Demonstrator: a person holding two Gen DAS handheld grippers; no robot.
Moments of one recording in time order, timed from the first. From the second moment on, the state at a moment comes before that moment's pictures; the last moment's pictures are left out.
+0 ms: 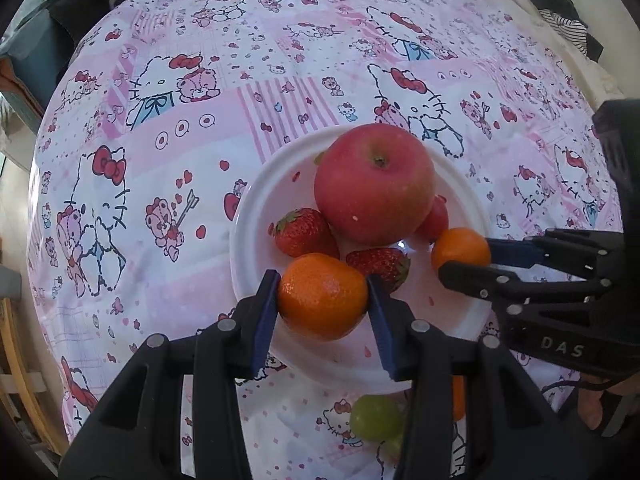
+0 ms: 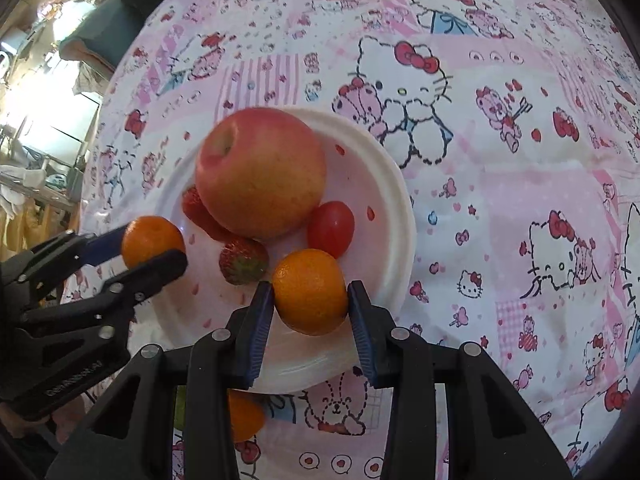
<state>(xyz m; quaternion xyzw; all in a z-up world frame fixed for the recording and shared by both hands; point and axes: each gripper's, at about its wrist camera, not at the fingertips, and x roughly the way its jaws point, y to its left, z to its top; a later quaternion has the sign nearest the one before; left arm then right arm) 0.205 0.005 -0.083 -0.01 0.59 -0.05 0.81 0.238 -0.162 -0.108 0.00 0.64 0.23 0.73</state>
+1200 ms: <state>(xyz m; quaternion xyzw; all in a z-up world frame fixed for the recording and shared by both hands) 0.125 0.039 0.018 -0.04 0.43 0.03 0.90 0.167 -0.206 0.036 0.09 0.47 0.28 0.83</state>
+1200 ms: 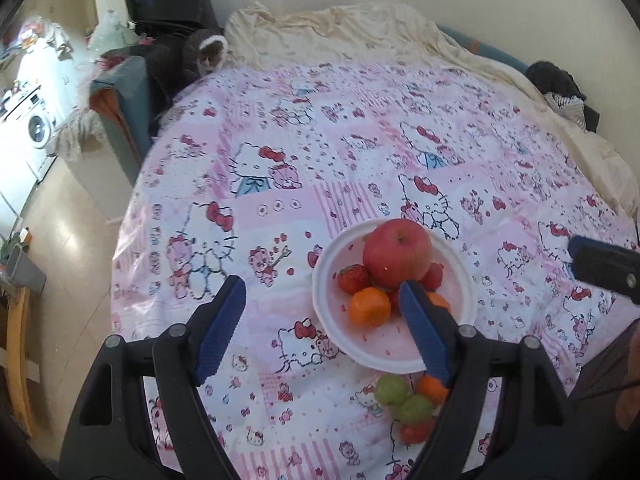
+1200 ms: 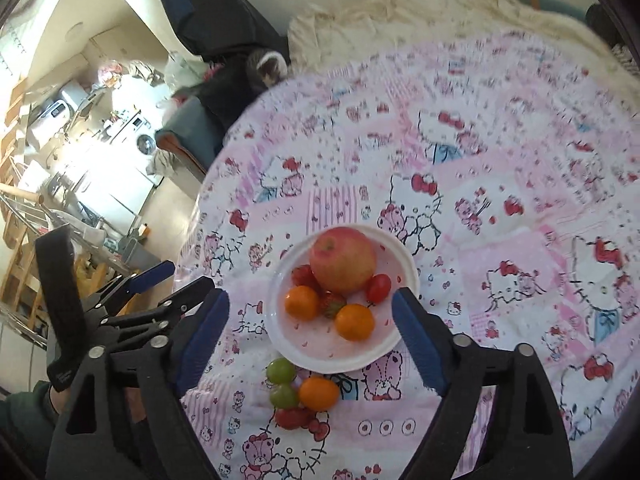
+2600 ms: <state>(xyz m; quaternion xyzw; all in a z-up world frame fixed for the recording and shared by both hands) 0.074 0.061 -0.018 -0.15 0.49 0.04 0.86 0.154 -0.192 -0.137 0.26 0.70 0.19 0.64</state>
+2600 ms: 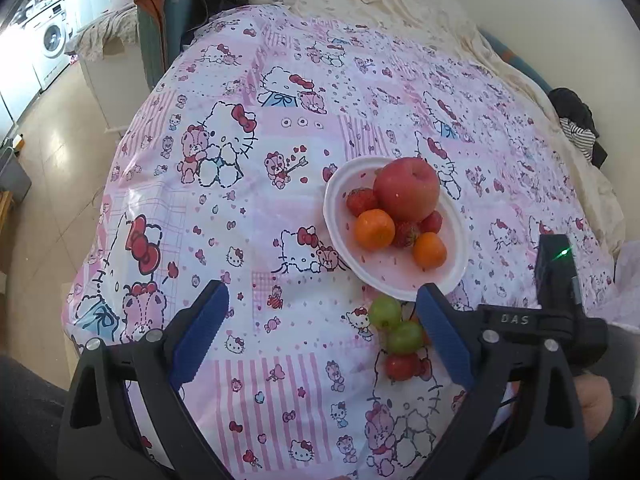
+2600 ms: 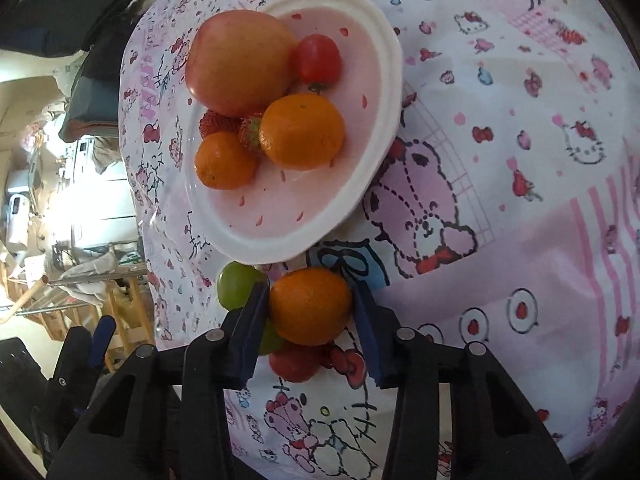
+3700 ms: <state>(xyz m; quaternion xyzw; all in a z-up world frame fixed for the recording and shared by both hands) 0.152 -0.009 -0.116 -0.20 0.68 0.04 0.71 0.167 -0.243 -0.053 0.23 0.61 0.26 0.71</state>
